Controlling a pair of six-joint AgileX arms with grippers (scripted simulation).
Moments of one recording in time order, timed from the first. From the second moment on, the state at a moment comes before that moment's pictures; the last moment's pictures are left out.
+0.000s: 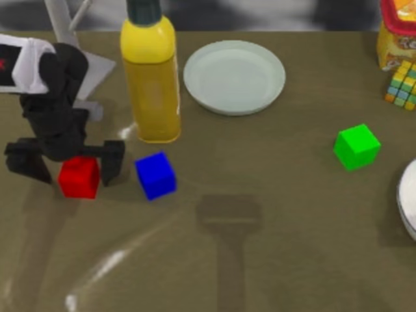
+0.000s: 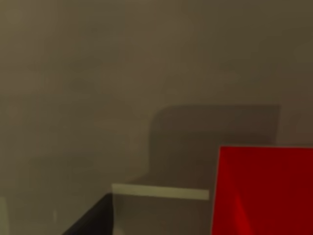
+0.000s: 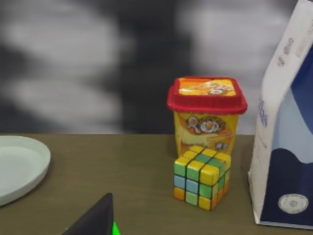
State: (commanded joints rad) left arm -0.18 2.16 1.37 -0.78 0.00 -0.09; right arm 0.00 0.00 0.00 0.00 0.00 0.00
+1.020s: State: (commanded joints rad) left arm -0.18 2.17 1.36 -0.76 0.00 -0.09; right arm 0.00 0.00 0.00 0.00 0.00 0.00
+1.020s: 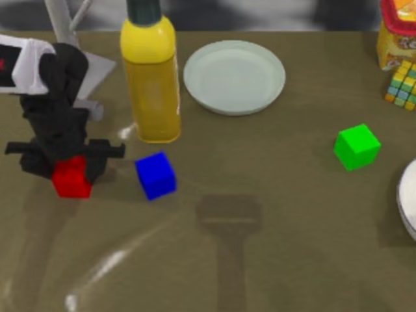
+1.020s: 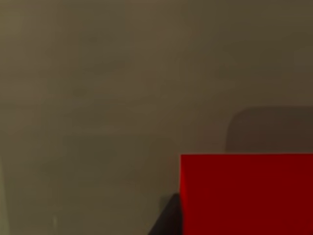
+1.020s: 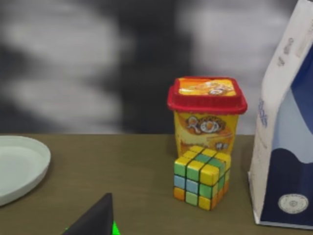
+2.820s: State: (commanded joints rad) left arm -0.36 2.00 1.47 -1.03 -0.01 -0.31; right arm 0.00 0.00 0.00 0.00 0.00 0.00
